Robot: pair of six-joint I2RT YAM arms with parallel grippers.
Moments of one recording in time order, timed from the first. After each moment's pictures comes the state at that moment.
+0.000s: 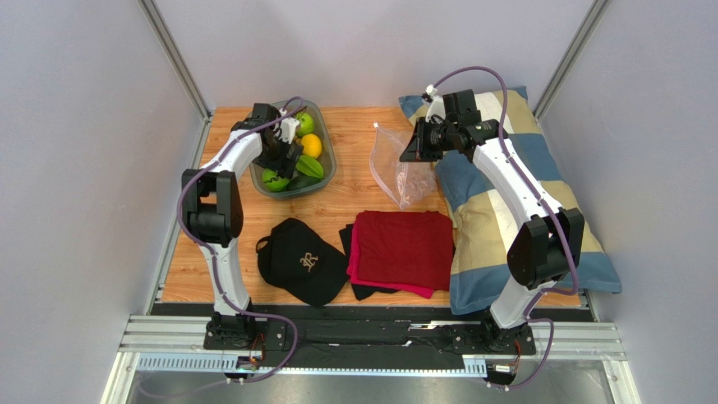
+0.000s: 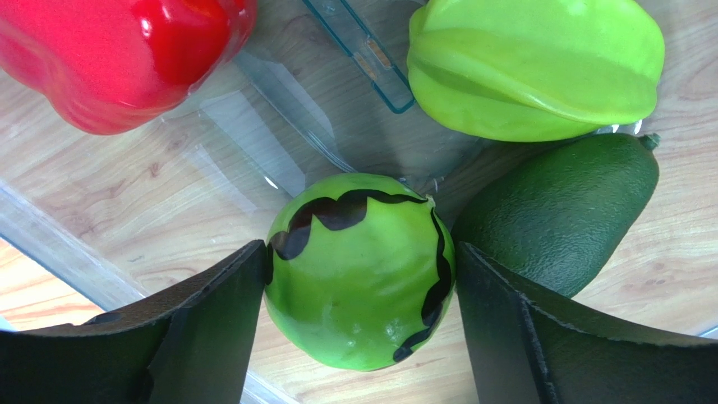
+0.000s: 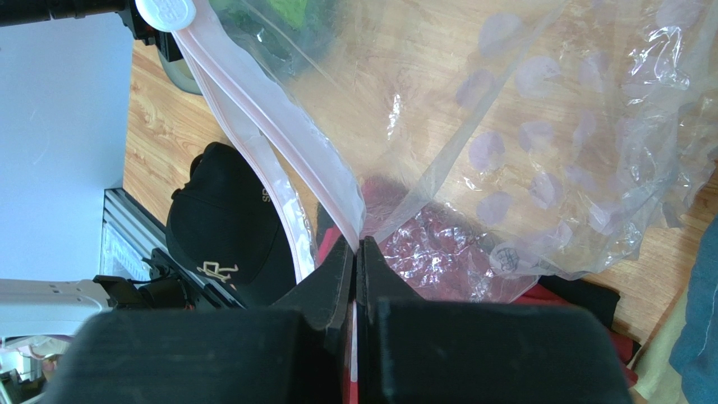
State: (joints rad) left arm -0.09 2.05 1.67 -0.73 0.08 0.33; right arm 0.29 1.72 1.64 -0.69 -0.49 0.35
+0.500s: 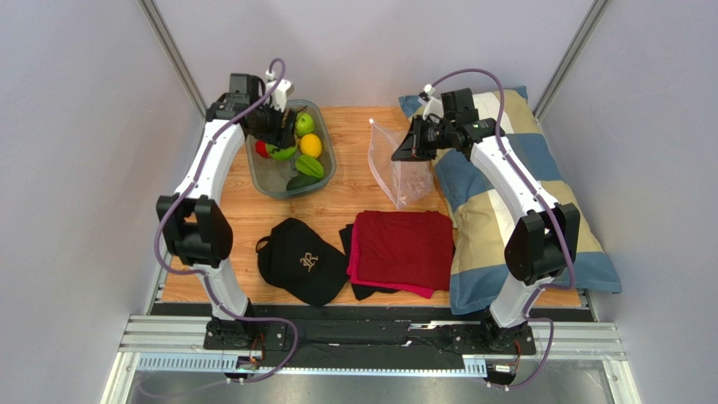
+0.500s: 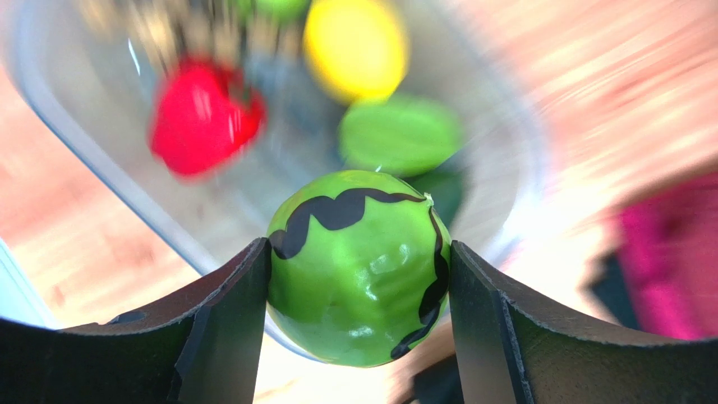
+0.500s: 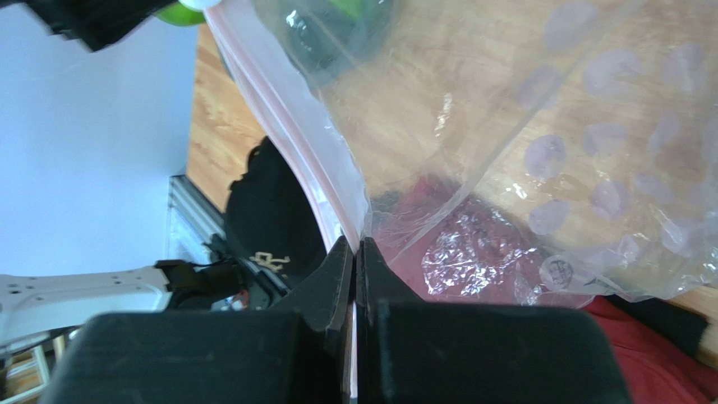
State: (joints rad) left arm -0.09 1.87 1.78 -0.81 0.24 0.29; right arm 0.29 1.75 1.65 -0.66 -0.60 0.43
